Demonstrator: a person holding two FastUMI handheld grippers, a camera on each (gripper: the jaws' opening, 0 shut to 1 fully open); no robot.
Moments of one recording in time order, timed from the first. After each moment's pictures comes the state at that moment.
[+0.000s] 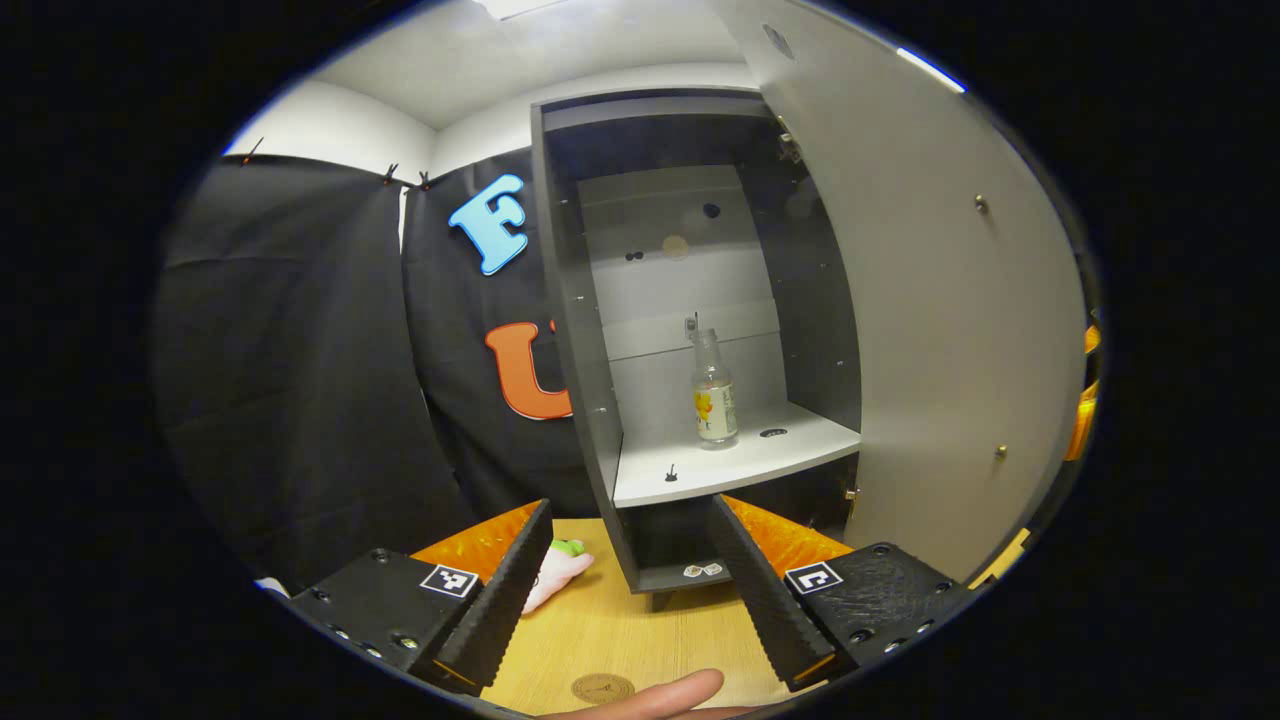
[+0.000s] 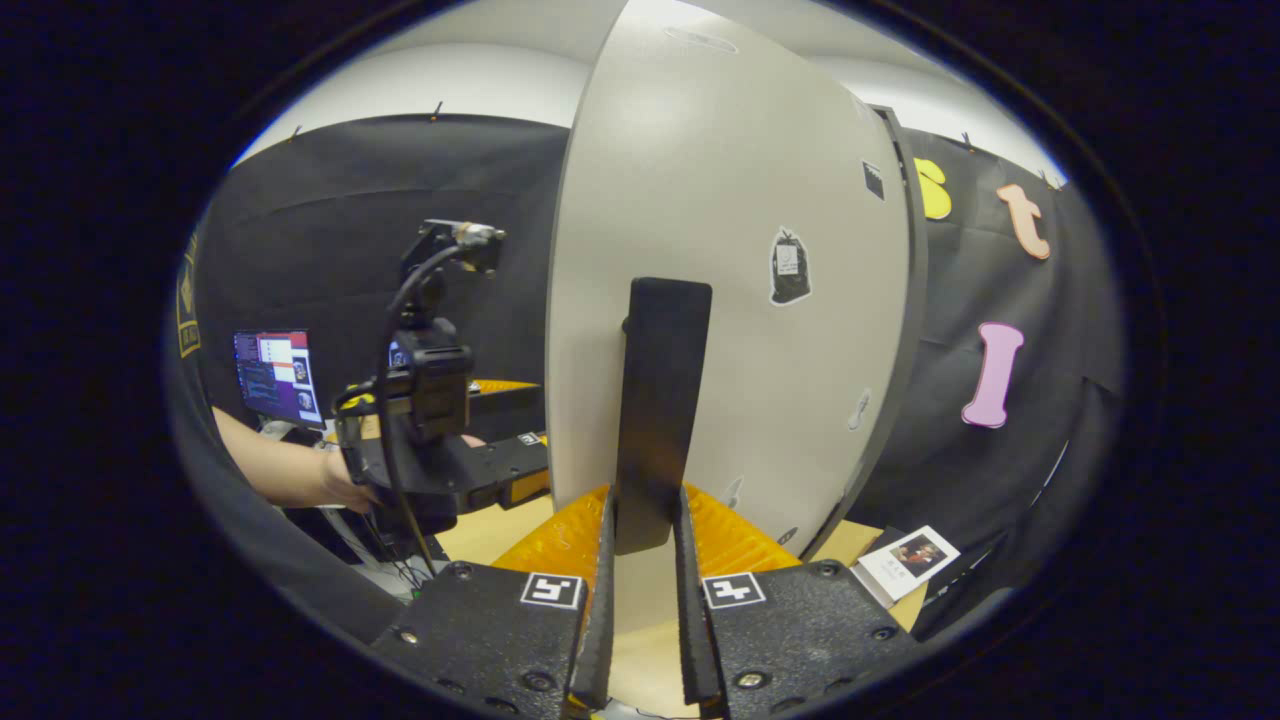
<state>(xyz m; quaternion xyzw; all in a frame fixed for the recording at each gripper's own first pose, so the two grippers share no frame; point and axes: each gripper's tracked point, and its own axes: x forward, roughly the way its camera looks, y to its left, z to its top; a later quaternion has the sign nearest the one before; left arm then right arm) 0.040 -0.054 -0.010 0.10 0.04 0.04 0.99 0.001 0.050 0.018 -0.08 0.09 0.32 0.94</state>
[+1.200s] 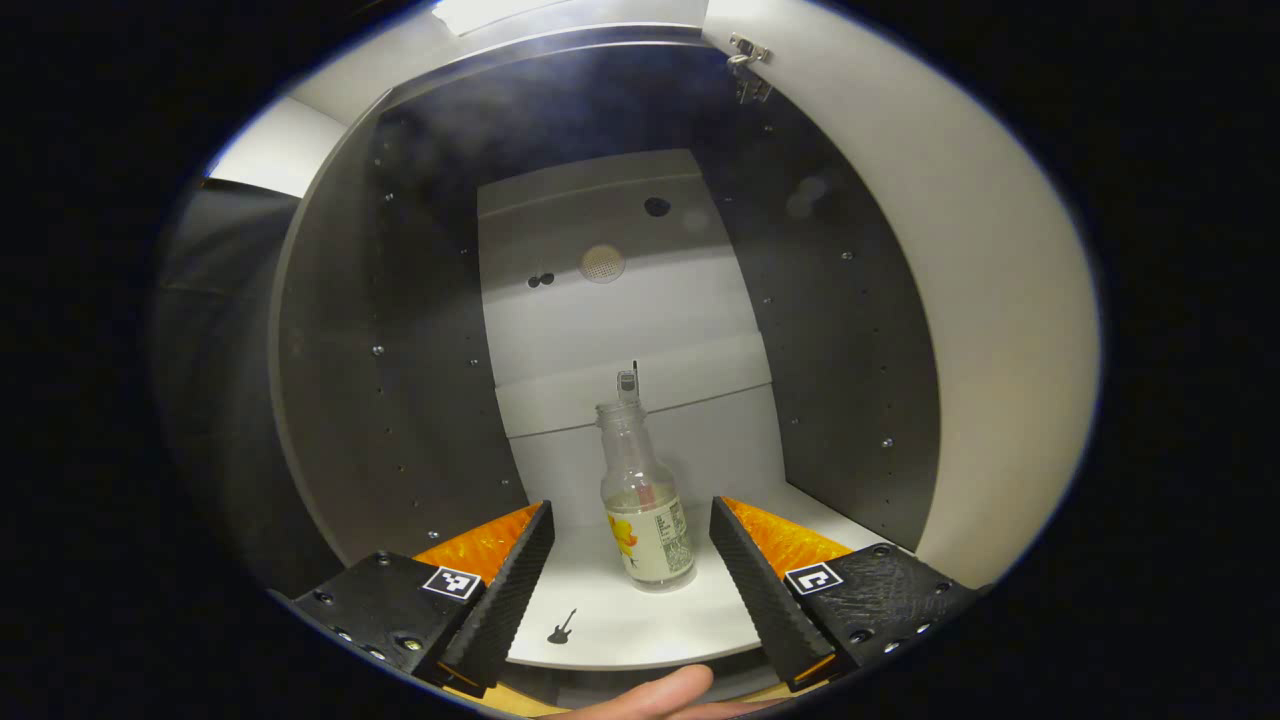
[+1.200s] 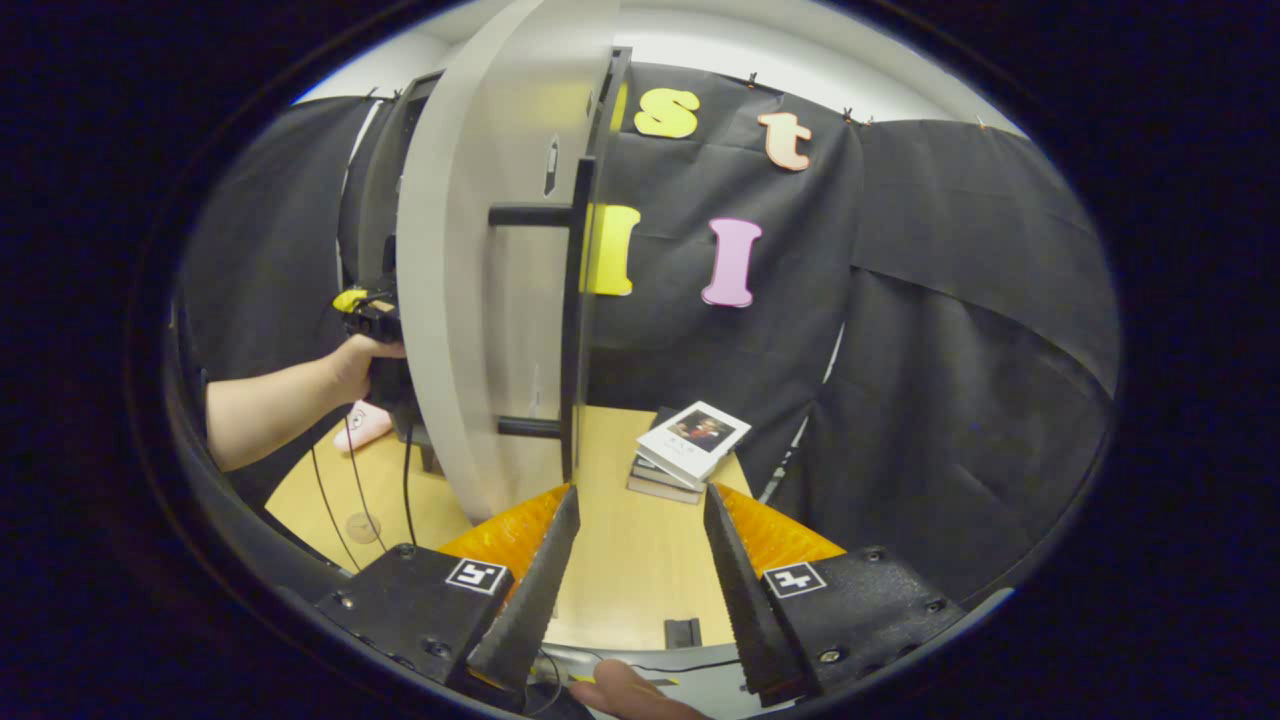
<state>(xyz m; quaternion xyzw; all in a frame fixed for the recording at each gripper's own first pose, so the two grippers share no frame) 0.284 -0.135 0.015 0.10 -0.02 0.01 1.00 -0.042 -0.111 -0.021 -0.02 0.20 -0.08 0.98</state>
